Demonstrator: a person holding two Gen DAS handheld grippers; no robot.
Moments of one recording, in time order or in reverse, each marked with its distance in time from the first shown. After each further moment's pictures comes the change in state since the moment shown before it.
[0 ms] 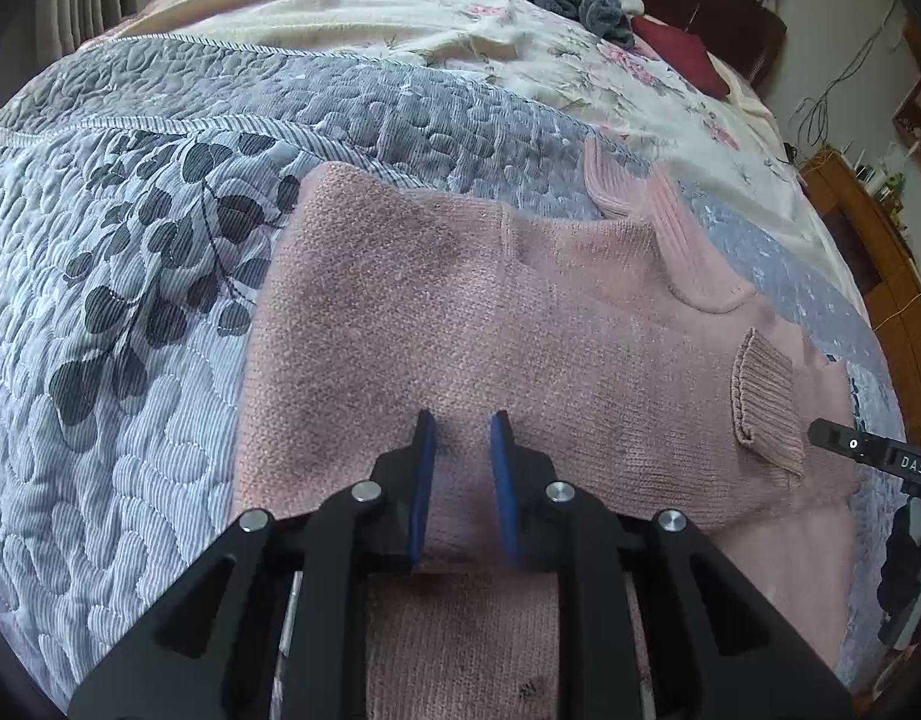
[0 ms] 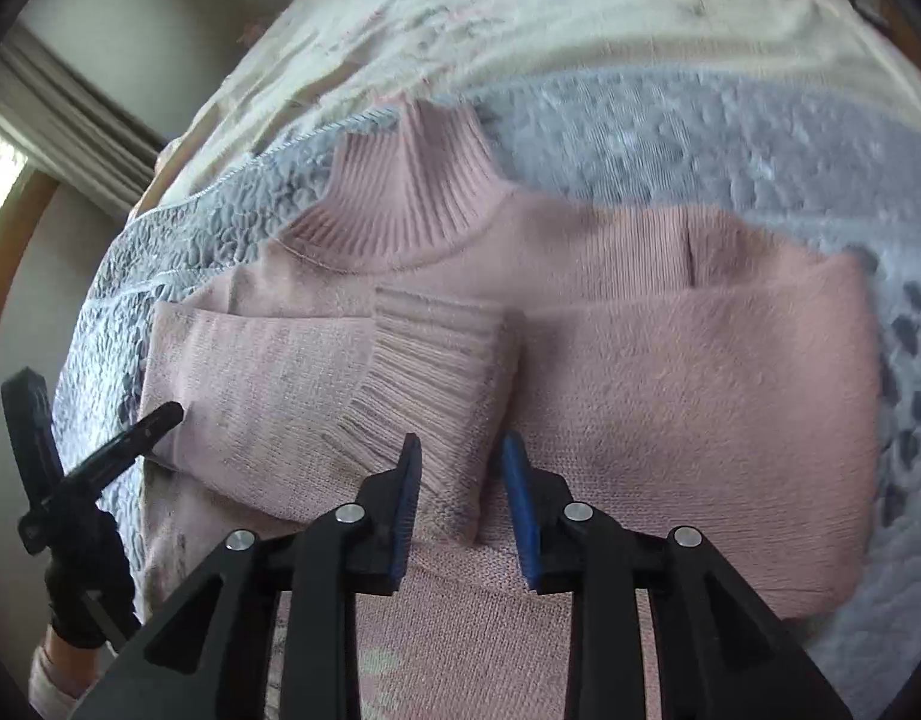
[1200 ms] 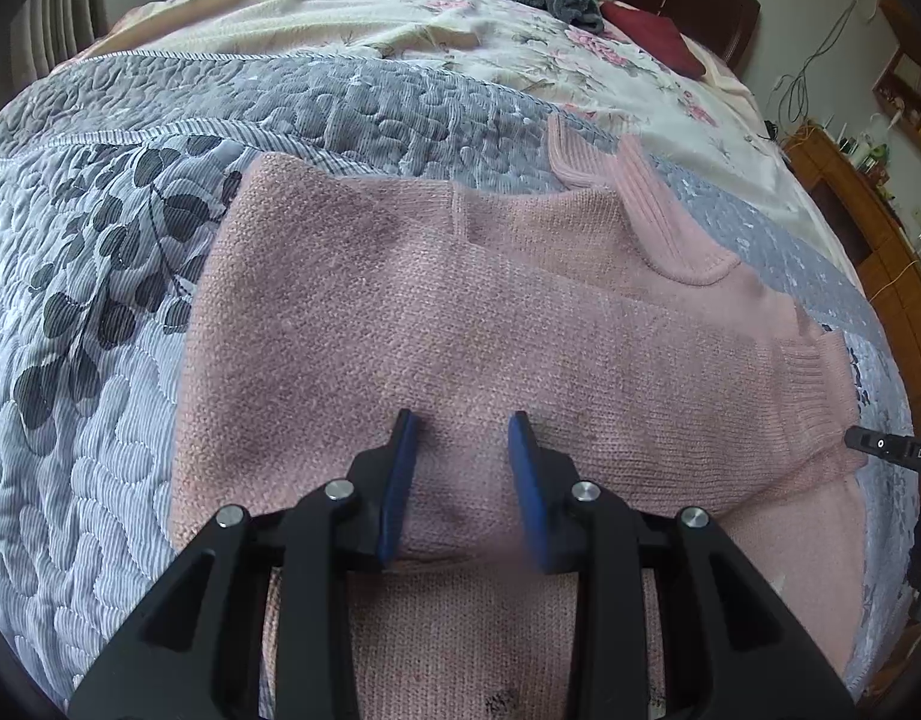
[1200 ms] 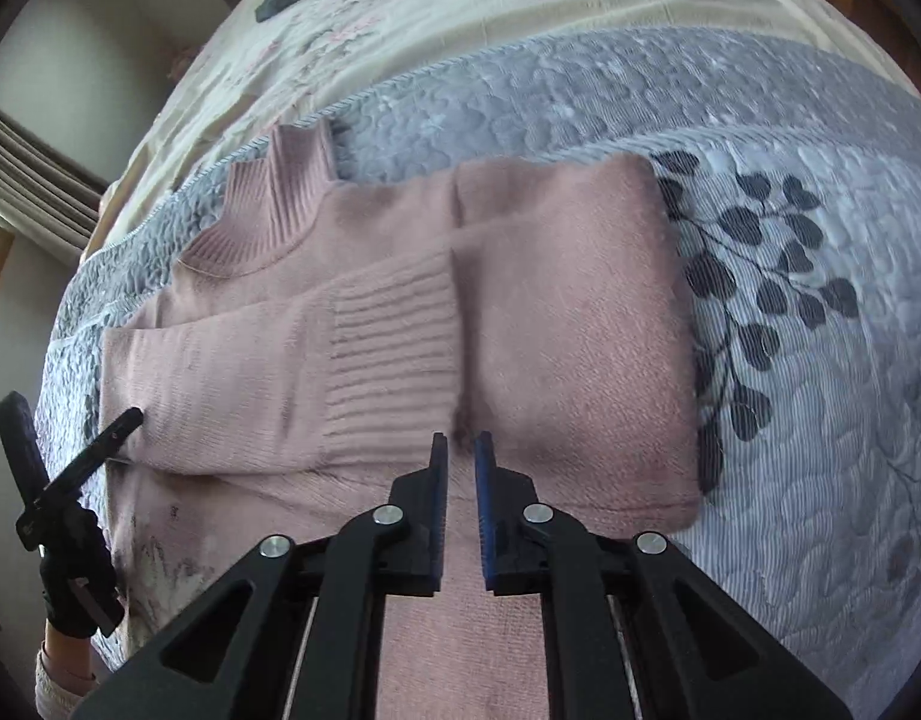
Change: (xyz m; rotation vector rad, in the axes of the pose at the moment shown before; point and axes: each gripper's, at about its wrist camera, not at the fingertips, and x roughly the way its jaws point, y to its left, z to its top) left arm 0.016 -0.018 -0.011 0.068 0.002 -0.008; right arm -0.023 -0.094 -0.034 0.186 0.041 -0.076
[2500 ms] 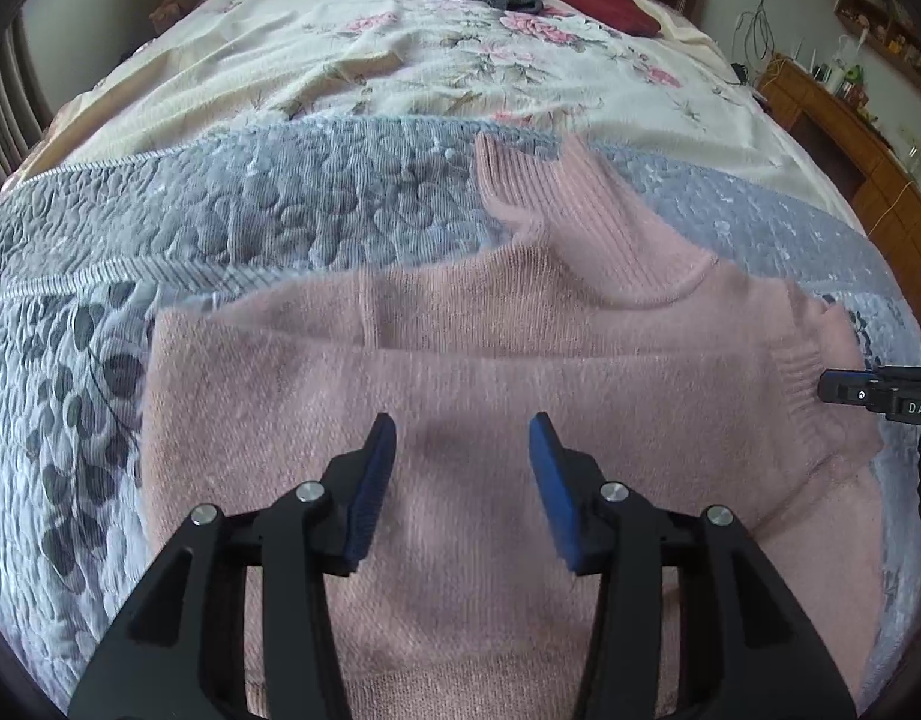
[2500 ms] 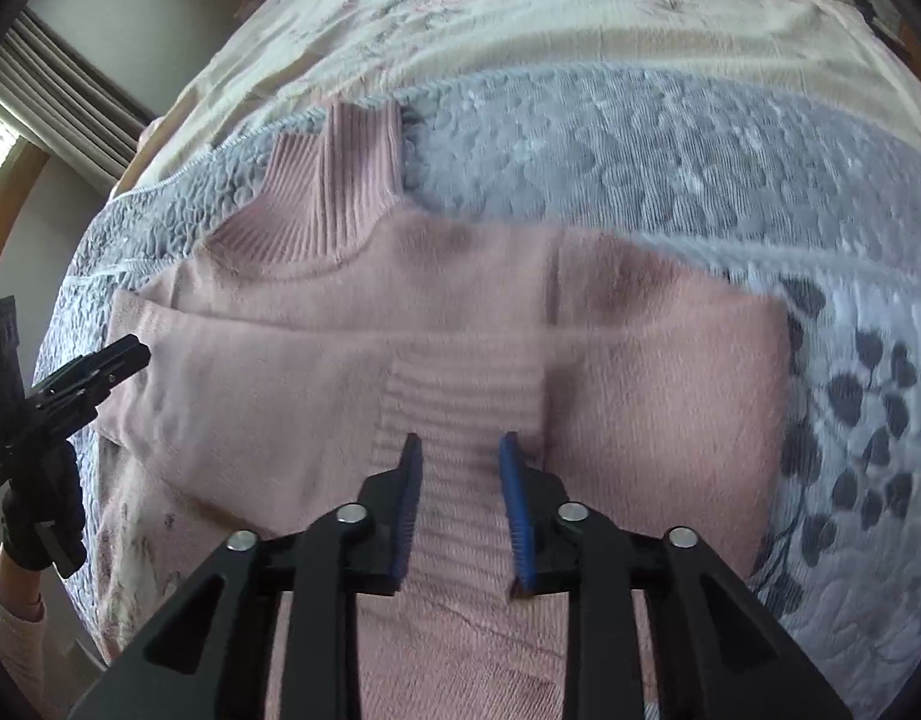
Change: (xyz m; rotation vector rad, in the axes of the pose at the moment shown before) left arm 0.010 -0.050 0.057 0.182 0.011 0.041; right arm 0.021 0.036 0.061 -0.213 0.017 0.054
